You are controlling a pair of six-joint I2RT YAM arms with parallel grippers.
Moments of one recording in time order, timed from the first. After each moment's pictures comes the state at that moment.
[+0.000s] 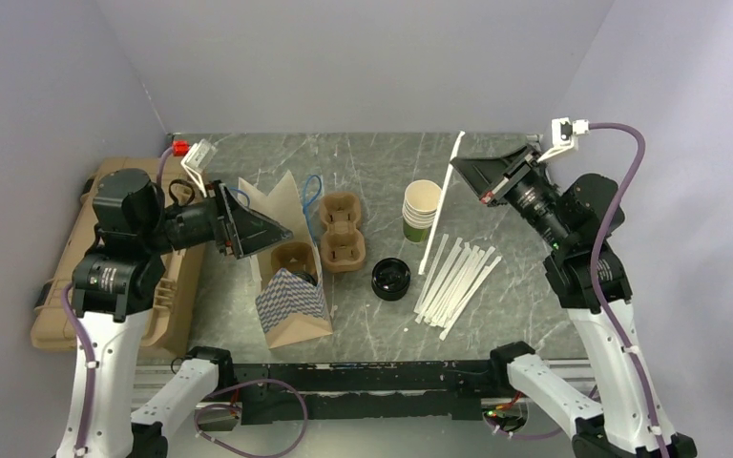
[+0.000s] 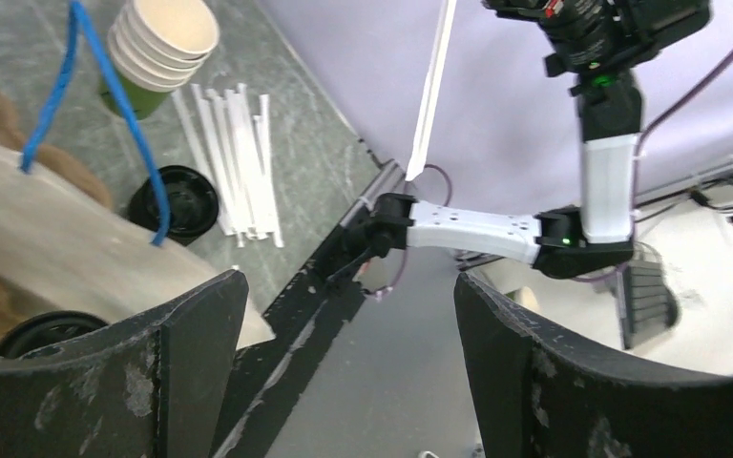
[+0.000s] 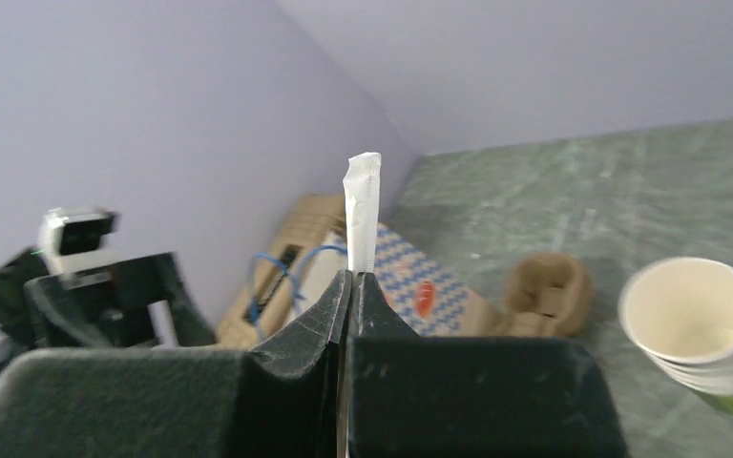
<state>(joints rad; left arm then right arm) -0.13 0.87 1.41 -0.81 0.96 -0.53 0.27 0.83 1.25 -0.33 -0.32 0.75</state>
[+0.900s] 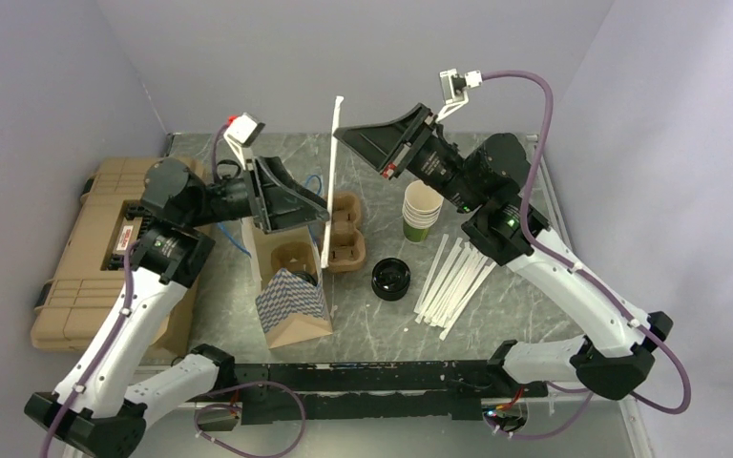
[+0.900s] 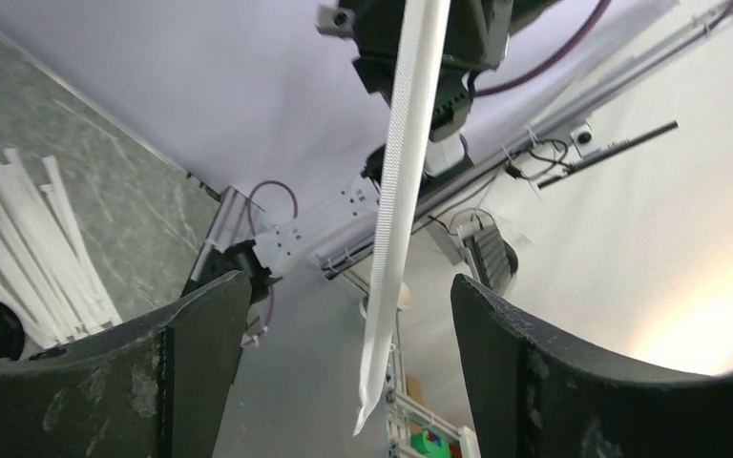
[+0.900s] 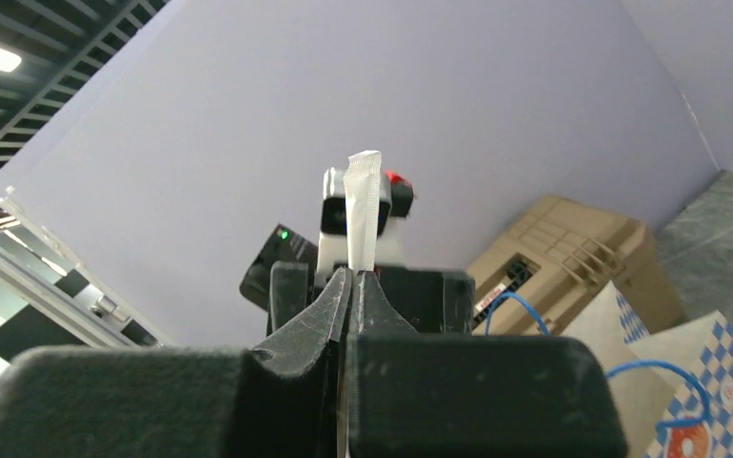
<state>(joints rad) -0.37 0.97 1.19 0.07 1.02 -1.09 0.83 1.23 1.51 0.10 -0.19 0.88</state>
